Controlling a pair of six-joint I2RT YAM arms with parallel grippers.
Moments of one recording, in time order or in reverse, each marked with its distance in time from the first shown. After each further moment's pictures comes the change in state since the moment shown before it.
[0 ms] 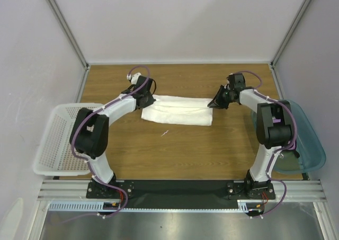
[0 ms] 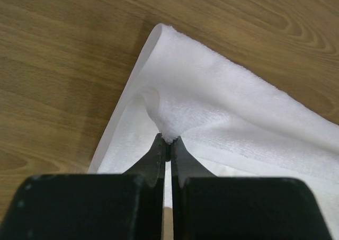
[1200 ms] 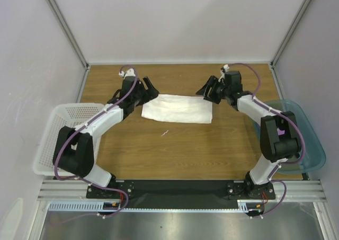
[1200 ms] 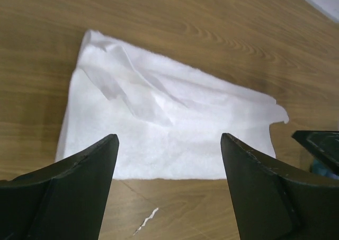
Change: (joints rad) left arm 0.042 -0.245 -0.172 0.224 0.212 0.066; right arm 0.098 -0.165 -0.087 0.272 0.009 0.058
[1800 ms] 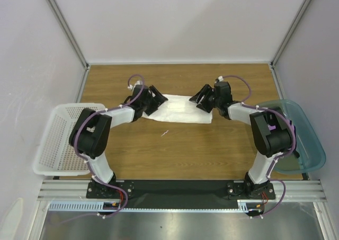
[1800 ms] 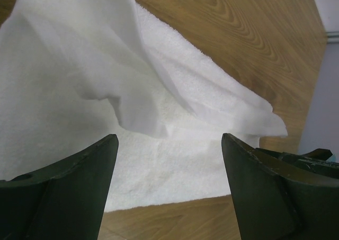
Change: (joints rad) left arm -0.023 0.244 -0.090 0.257 0.125 -0.300; right arm 0.113 0.080 -0.159 0.265 0.126 0.261
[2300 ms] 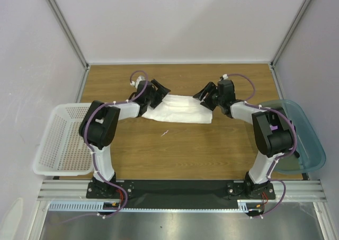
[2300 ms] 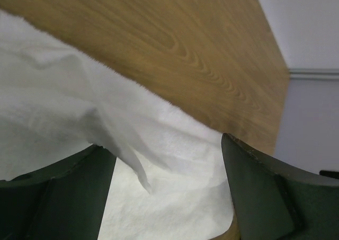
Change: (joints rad) left arm 0.000 0.170 0.118 0.150 -0.033 -0.096; right arm -0.040 -0.005 0.013 -0.006 0.033 -0.013
